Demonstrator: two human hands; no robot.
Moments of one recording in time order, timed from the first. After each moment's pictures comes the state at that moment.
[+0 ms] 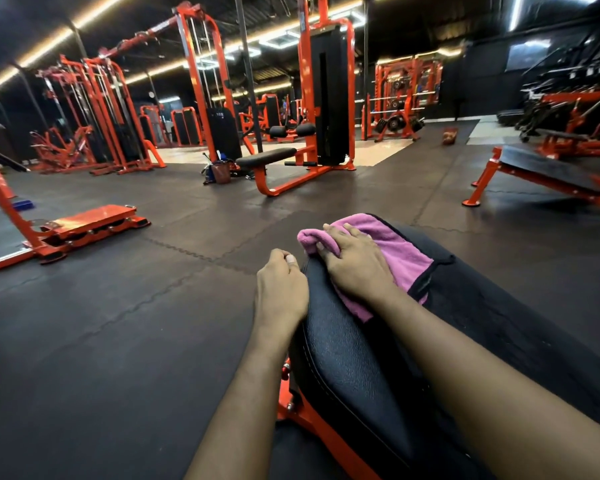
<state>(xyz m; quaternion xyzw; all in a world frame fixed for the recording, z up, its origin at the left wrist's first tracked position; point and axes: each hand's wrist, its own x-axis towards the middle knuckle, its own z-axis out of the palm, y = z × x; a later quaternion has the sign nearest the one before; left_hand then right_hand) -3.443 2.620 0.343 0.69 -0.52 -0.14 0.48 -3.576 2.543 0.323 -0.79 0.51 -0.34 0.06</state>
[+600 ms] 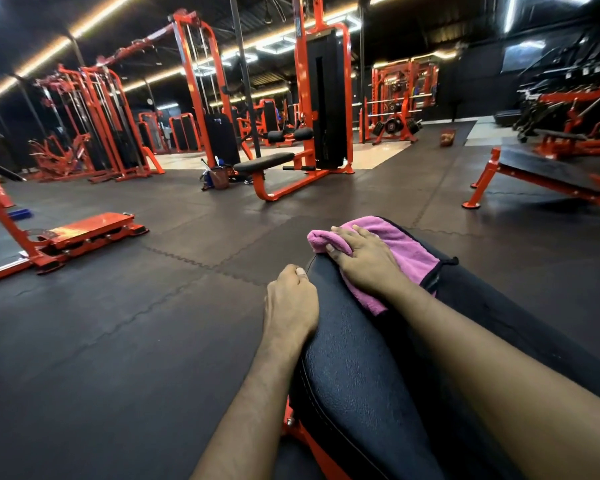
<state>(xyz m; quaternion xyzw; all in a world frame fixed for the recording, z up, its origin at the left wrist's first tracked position) -3.455 2.597 0.336 0.71 -0.54 -0.16 0.43 -3.590 2.501 0.333 -0.77 0.53 -0.33 0.08</state>
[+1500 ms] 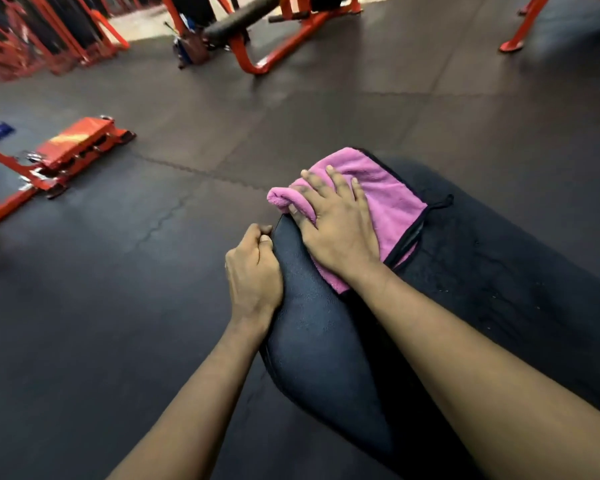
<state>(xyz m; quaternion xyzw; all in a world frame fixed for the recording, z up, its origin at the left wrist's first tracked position) -3.456 2.584 0.344 0.70 -0.54 -0.10 0.45 -3.584 2.516 0.332 -0.77 0.55 -0.33 0.07</state>
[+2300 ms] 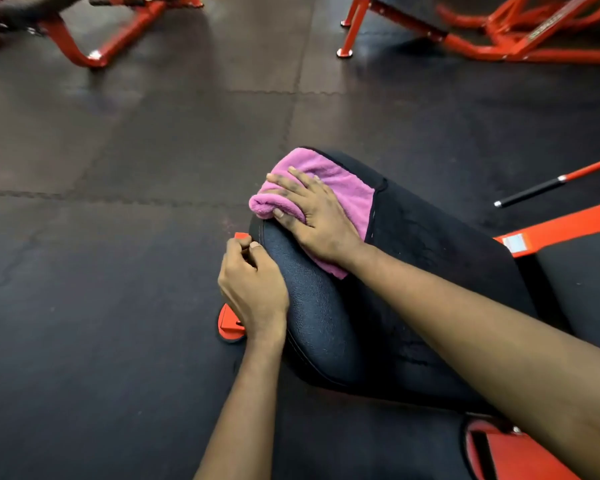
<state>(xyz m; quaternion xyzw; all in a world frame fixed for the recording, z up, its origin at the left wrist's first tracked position) -3.440 2.572 0.338 0.66 -0.49 -0.23 0.52 -3.583 2.518 0.337 -0.74 0.56 -0.35 0.09</state>
